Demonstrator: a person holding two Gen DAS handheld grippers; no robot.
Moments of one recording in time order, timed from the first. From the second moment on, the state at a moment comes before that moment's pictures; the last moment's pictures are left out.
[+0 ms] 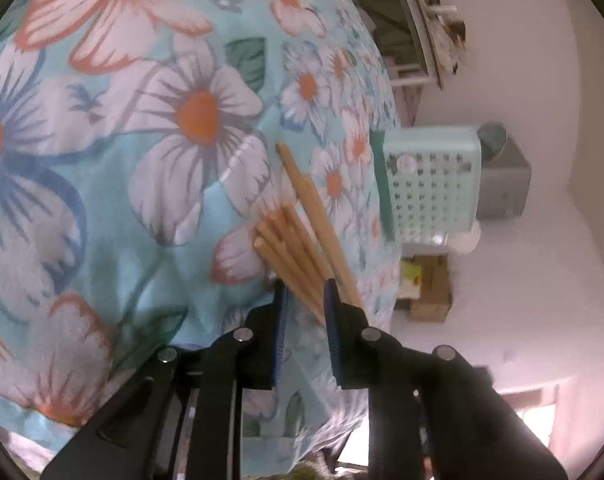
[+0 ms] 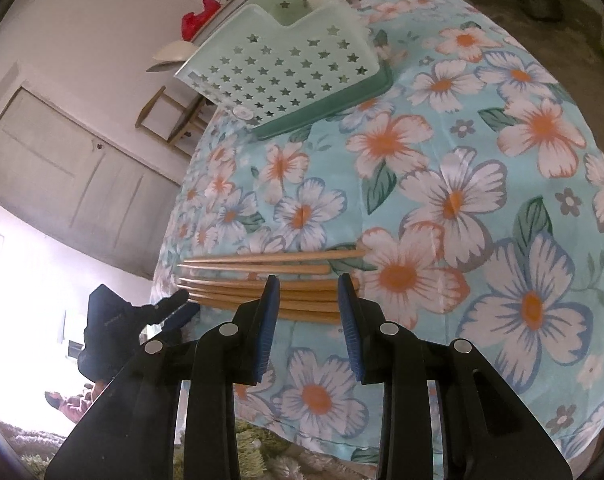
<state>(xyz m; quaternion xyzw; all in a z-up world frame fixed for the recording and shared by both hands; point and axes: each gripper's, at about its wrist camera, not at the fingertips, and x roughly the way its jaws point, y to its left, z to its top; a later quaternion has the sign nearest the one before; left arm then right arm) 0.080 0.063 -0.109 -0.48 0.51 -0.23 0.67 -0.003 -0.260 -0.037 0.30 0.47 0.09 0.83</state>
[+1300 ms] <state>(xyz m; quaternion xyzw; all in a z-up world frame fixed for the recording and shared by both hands) 0.085 0.126 -0.110 -0.56 0.49 -0.12 0.65 0.003 -0.254 -0.034 0.29 0.47 0.10 0.83</state>
